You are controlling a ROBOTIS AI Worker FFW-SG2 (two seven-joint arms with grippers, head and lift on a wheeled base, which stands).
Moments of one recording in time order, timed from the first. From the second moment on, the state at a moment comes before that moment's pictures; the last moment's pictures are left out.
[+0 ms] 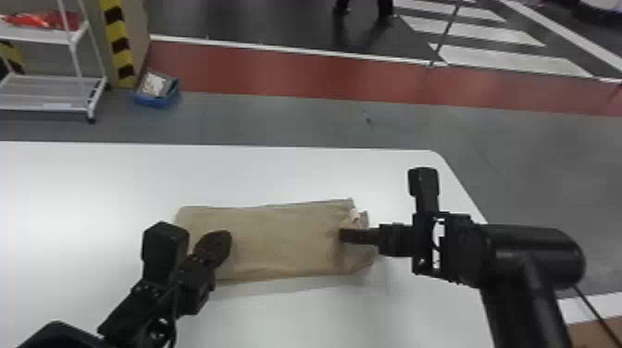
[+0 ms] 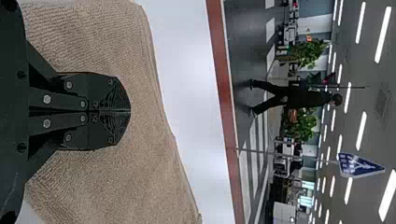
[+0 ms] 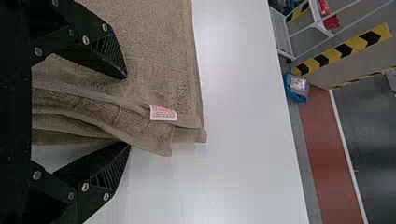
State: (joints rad) left arm 0.11 0.23 -0.43 -1.75 0.19 0.34 0.00; right arm -0.09 -0.21 -0.13 -1.79 -0.21 1.22 0.38
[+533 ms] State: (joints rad) left arm 0.11 0.23 -0.44 -1.75 0.19 0.35 0.00; right arm -0.11 -0.22 -0.08 -1.86 -0.13 1.31 0.38
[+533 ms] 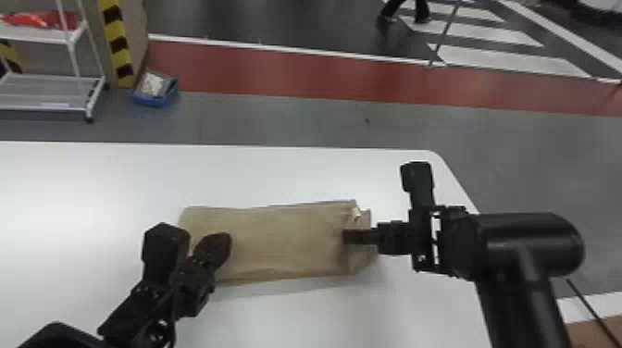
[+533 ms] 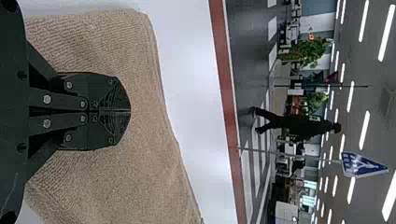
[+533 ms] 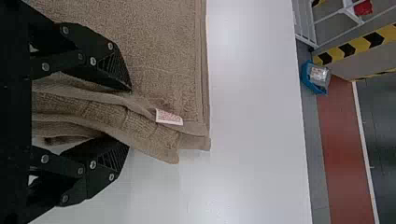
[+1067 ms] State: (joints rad) left arm 0.11 0.23 -0.44 -1.75 0.19 0.38 -0.01; right arm -0.13 -0.17 -0.08 -1.93 -0.24 1.33 0.41
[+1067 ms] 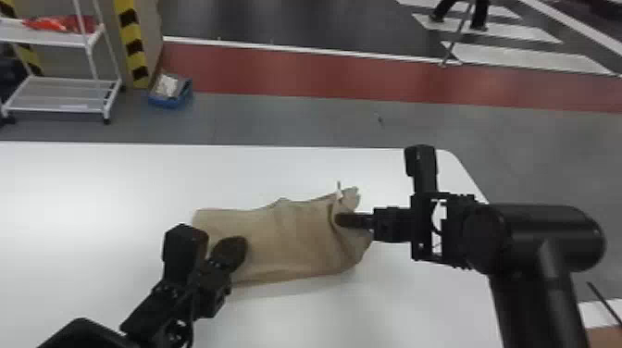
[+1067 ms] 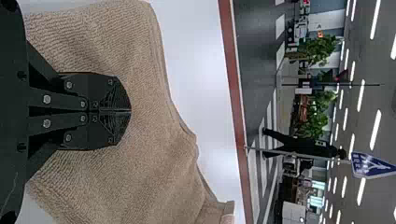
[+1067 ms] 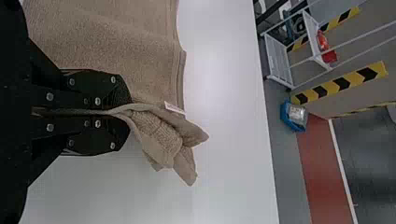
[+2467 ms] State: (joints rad) left arm 0.25 0.30 -0.26 -1.89 0.28 0.41 -0.15; right arm -0.19 -0.07 -0.11 -2.00 -0.32 1.39 0.36
